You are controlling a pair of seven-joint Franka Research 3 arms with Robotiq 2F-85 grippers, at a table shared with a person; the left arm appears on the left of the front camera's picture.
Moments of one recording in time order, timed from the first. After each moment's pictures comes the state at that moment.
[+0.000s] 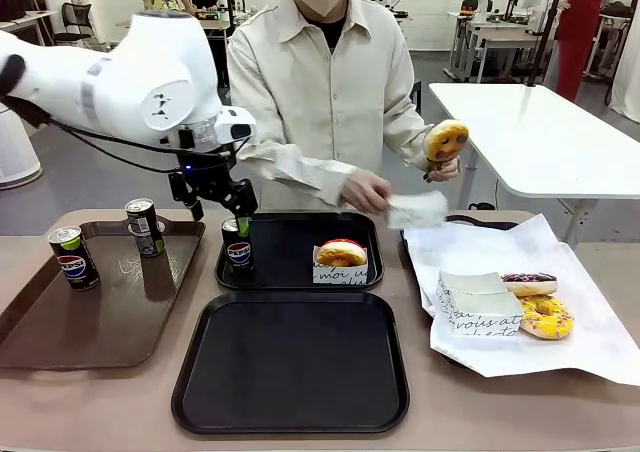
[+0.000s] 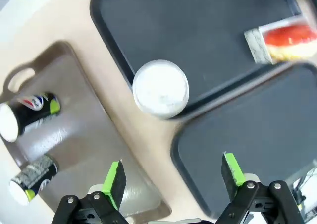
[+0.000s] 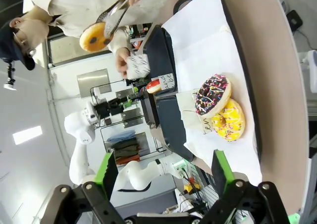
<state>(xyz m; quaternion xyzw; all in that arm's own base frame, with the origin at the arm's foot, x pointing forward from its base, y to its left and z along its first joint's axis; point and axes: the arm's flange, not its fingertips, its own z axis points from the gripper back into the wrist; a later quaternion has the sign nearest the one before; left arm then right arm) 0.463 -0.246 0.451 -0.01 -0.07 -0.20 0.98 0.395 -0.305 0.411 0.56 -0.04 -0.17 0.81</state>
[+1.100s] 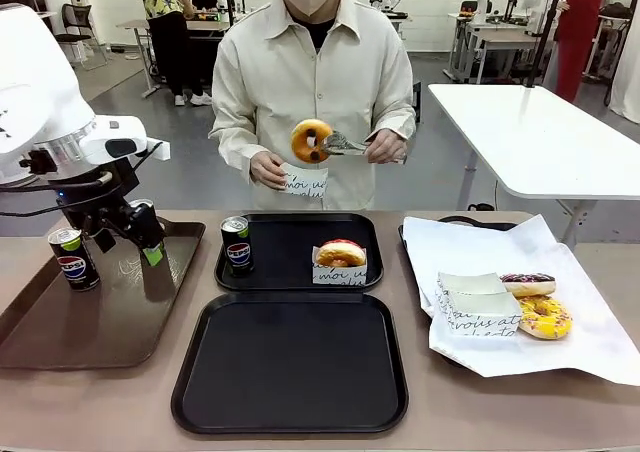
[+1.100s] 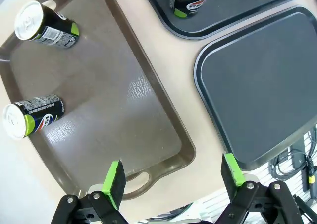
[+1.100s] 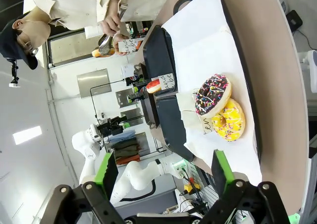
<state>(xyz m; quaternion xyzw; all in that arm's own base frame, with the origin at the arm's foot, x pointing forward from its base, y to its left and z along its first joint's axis) 0.365 -0.140 0.465 -0.04 -0.08 -0.20 0.98 0.395 -0.306 0.411 0.56 -0.04 -0.17 0.81</state>
